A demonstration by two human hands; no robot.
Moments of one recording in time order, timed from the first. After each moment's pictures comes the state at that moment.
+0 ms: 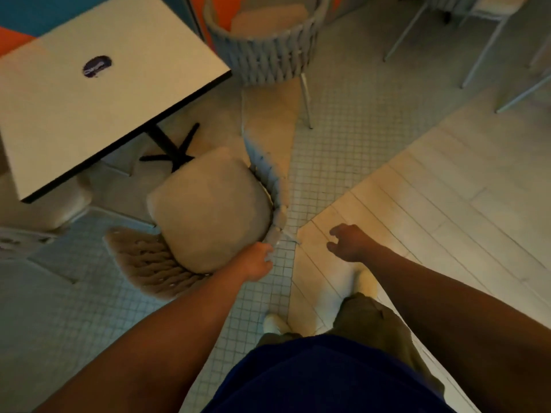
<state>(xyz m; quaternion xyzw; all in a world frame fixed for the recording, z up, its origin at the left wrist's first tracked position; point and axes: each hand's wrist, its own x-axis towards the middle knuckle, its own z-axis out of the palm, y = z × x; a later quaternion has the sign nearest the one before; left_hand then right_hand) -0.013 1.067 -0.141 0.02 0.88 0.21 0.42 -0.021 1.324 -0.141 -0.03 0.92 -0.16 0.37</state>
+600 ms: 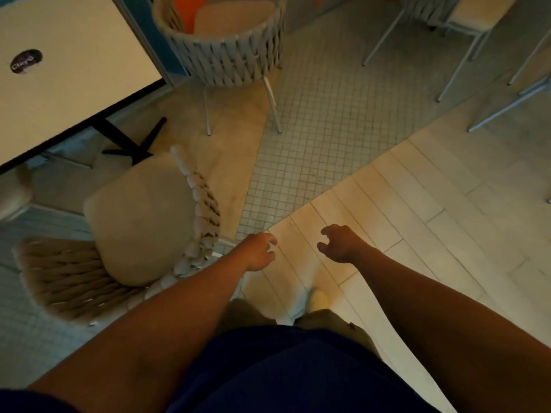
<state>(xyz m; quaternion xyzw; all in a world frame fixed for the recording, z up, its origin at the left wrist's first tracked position) -0.105 1.331 -0.137 -0.01 0.87 0.24 0.43 -0.109 1.566 -0.150 -0.04 0.91 -0.15 0.39</state>
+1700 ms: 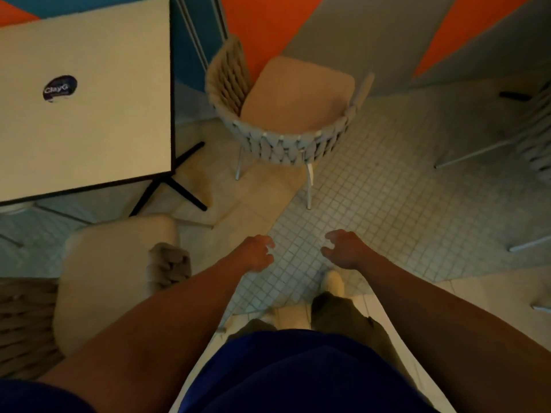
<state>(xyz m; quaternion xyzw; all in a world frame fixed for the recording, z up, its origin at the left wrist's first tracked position) -0.562 1.346 -0.156 -0.17 0.86 0.29 0.38 -0.660 1.573 -0.153 -0.19 0.88 -0.11 0.43</state>
